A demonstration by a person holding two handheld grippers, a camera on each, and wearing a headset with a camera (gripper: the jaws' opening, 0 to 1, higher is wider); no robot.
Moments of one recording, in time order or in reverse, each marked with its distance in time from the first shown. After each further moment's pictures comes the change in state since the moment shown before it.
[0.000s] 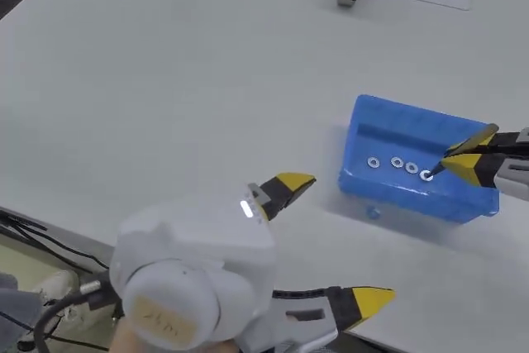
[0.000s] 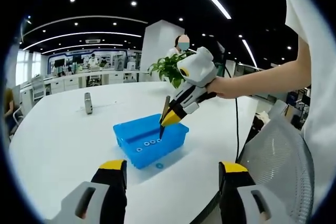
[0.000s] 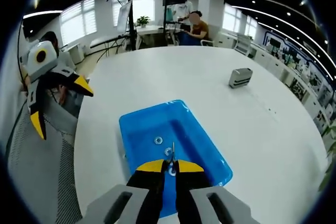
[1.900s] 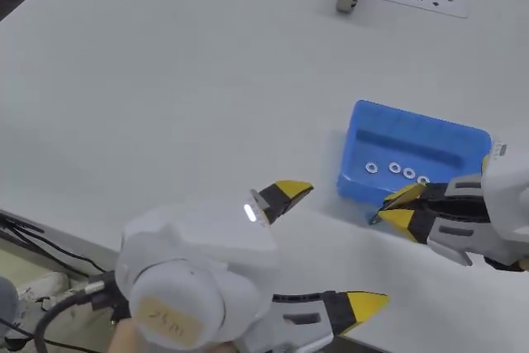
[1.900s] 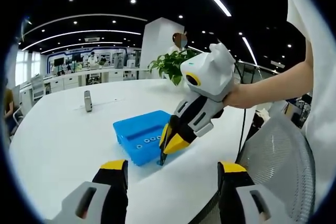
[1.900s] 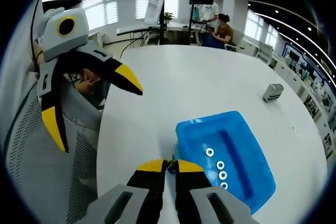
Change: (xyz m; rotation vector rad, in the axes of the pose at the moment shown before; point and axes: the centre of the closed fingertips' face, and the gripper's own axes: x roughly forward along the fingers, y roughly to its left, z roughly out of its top) left arm 0.001 0.001 -0.005 0.004 0.021 0.001; right arm 0.032 0.083 0.002 -0.155 0.051 0.116
